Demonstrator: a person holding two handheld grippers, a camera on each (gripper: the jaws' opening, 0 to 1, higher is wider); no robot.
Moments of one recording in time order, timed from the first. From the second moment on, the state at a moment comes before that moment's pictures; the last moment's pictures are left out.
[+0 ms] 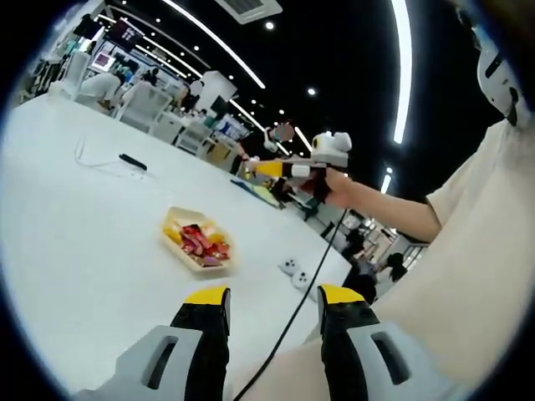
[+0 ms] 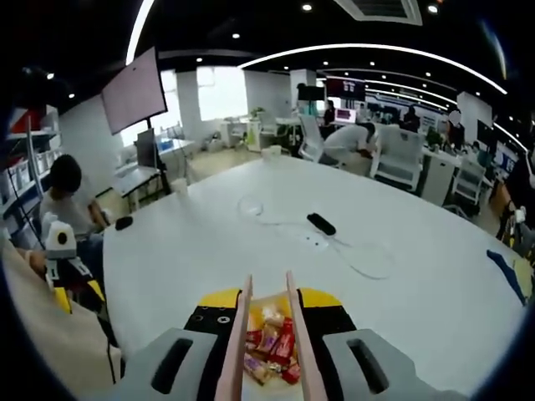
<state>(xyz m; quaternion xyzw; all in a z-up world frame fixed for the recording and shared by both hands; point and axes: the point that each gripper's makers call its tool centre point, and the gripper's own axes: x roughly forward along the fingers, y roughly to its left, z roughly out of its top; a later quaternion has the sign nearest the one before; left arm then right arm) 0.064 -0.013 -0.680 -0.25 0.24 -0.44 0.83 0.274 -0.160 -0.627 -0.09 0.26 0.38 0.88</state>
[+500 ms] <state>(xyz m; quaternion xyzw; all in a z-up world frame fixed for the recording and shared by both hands) 0.057 -0.018 -0.668 -0.18 0.21 -0.48 0.83 0.258 -0.133 -0.625 -0.08 0.25 0.41 0.87</state>
